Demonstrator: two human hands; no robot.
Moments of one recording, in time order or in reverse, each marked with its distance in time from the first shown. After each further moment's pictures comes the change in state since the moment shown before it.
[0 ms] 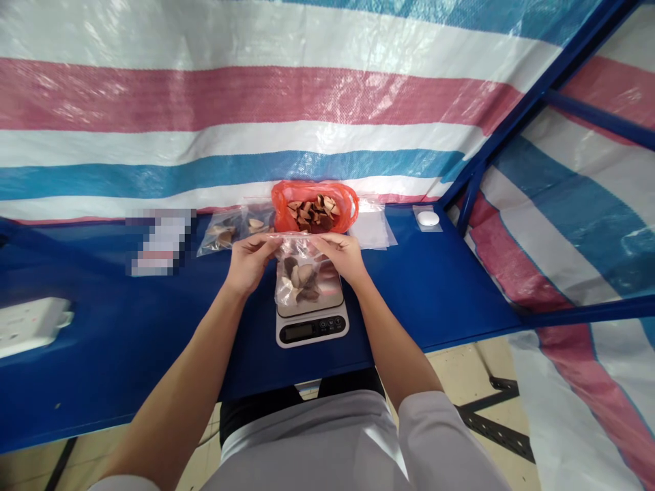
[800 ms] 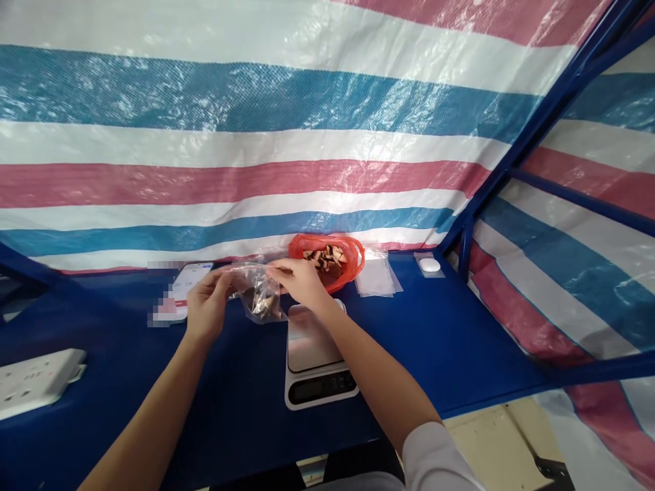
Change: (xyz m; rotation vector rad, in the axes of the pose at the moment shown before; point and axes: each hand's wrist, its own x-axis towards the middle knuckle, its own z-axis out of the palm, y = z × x) left_hand 0.011 0.041 -0.076 0.203 0.356 0.192; right_hand 0.053 -0.033 0.093 0.098 -0.290 0.074
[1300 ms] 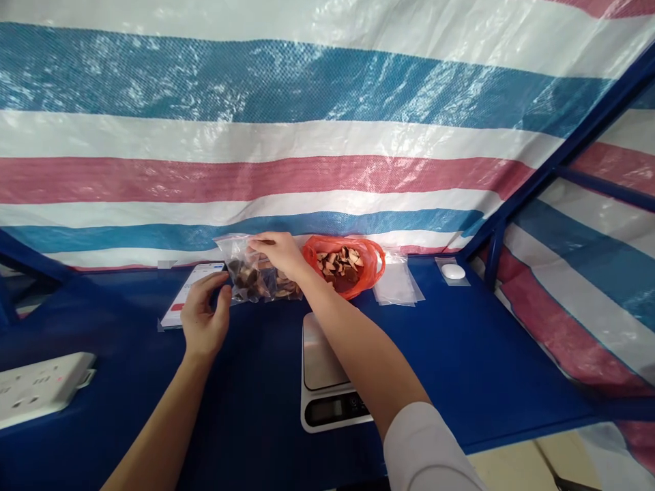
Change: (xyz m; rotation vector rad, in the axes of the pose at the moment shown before) left_hand 0.001 -0.020 -0.037 0.477 0.084 0.524; right_hand 0.090 -0.014 0.049 0.165 -0.092 0.137
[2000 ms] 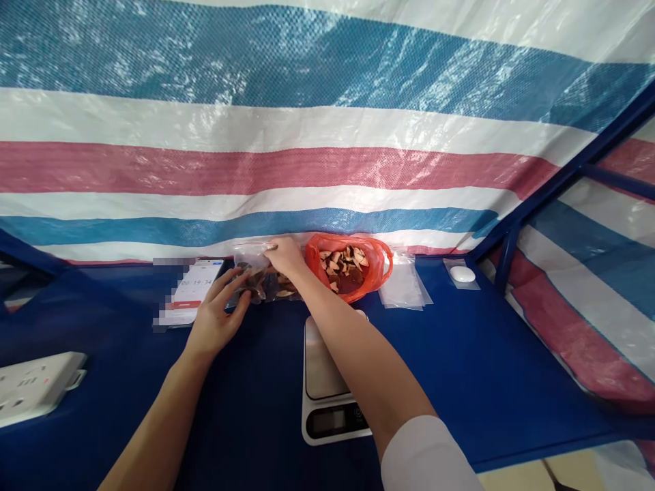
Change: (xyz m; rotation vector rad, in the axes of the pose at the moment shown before) left_hand -0.004 -0.014 -0.001 0.187 -0.334 0.068; right_hand 0.027 0.034 -0.009 -0.639 0.185 -0.016
